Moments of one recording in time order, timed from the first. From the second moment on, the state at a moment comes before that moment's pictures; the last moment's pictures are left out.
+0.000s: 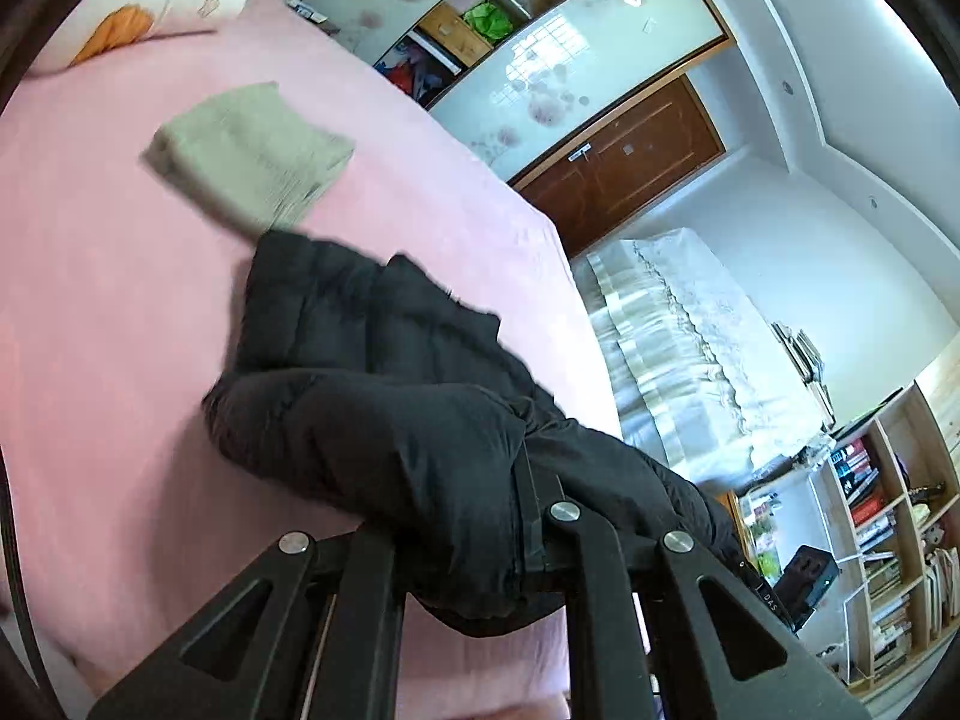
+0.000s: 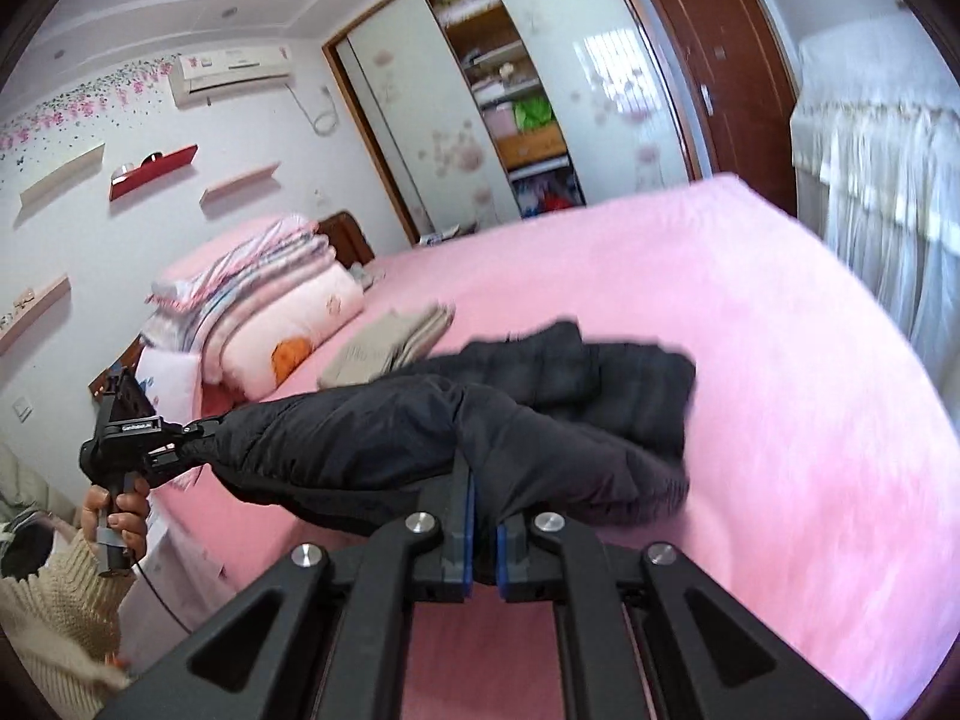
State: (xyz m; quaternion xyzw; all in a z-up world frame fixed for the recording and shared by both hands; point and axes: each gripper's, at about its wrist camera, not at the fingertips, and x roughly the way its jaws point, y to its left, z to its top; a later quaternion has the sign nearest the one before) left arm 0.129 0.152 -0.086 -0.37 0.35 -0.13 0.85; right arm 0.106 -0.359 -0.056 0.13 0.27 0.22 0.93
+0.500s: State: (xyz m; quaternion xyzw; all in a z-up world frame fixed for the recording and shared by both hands) left arm 0.333 0.144 -0.070 -0.34 0.36 -0.09 0.87; right arm 0.292 -0.361 -0.049 0.15 0.27 0.16 0.94
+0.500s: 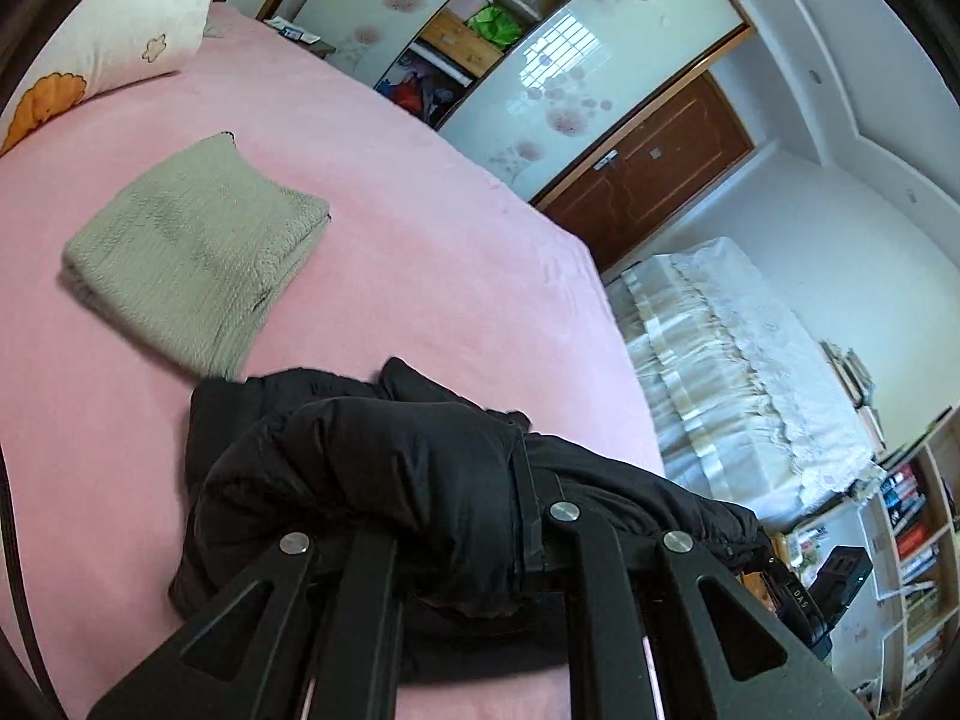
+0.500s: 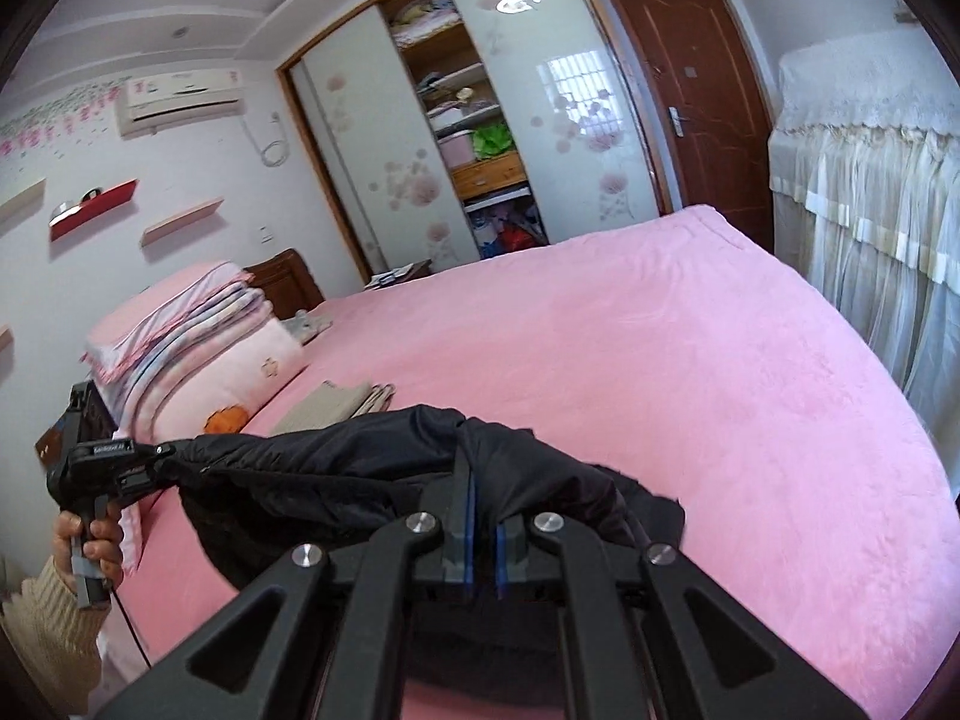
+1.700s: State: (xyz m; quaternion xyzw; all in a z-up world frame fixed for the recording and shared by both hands) left arm 0.415 0.135 -0.116 -0.06 0.39 -0.05 0.92; right arm 0.399 -0.368 -0.090 0.14 0.34 0.12 0.92
